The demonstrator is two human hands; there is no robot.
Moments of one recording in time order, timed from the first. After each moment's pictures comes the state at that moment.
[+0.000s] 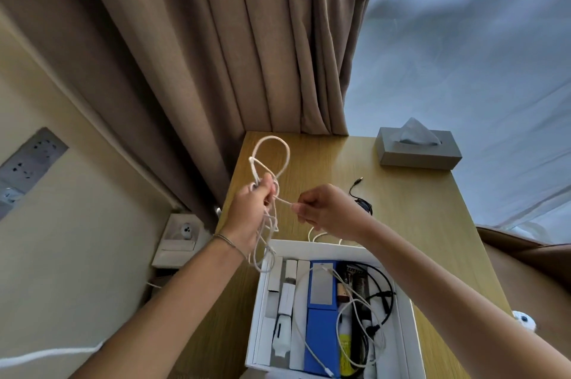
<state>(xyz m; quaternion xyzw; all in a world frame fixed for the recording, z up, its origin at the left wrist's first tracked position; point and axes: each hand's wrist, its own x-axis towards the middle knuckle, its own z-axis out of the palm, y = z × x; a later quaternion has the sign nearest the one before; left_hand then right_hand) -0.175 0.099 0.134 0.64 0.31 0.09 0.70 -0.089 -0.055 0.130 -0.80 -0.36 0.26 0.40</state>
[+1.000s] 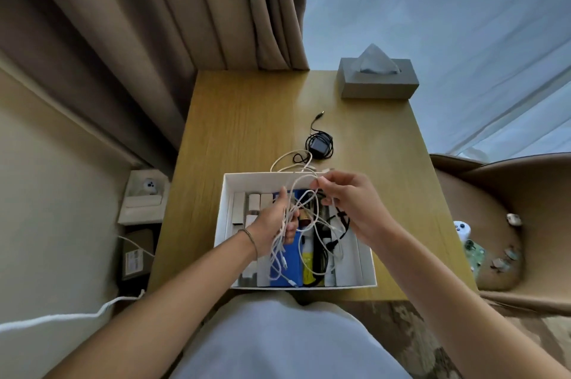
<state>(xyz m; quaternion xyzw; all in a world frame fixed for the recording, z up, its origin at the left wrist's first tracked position) -0.214 -0.011 -0.001 0.55 0.30 -0.27 0.73 -0.163 -0.172 0.074 -0.71 -0.02 0.28 0.65</state>
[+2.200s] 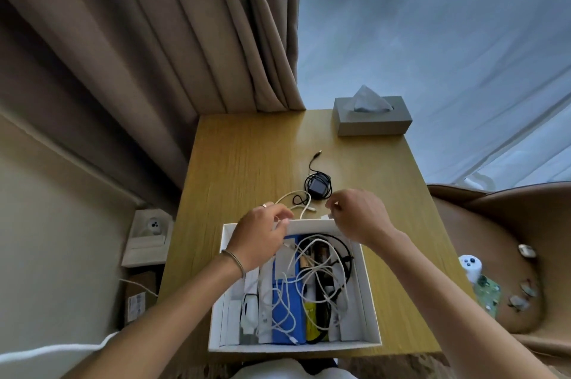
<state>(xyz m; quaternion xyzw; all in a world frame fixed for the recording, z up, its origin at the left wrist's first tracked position) -0.171 0.032 0.045 0.94 0.03 0.00 0.35 -0.080 -0.170 0.070 -0.96 -0.20 0.11 0.13</state>
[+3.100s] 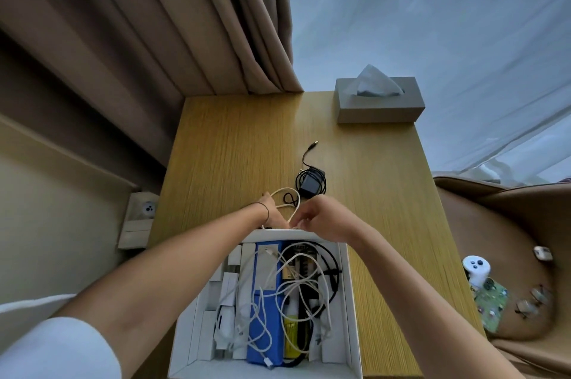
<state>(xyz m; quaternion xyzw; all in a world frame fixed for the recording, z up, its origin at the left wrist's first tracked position) -0.039 0.009 -0.039 0.83 0.29 -0.41 0.24 -0.029 -0.156 0.023 -0.85 -0.24 0.36 0.31</state>
